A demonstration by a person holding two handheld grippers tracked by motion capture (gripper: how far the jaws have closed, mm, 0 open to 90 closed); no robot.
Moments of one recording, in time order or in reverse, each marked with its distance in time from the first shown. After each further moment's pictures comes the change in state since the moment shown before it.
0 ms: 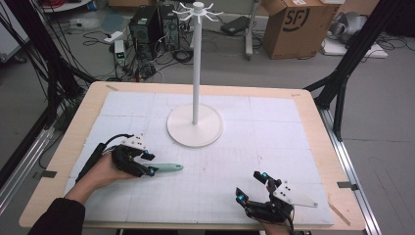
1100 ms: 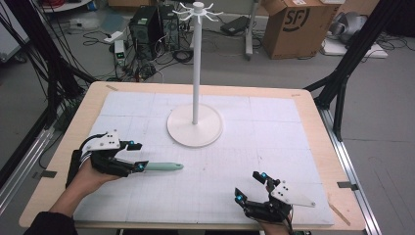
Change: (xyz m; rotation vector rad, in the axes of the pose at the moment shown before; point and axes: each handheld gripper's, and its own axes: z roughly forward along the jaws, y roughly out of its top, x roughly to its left) left arm -0.014 -0.015 -0.050 -0.315 0.097 -0.005; right arm 0.001 -0.001 0.003 0.017 -0.007 -0.018
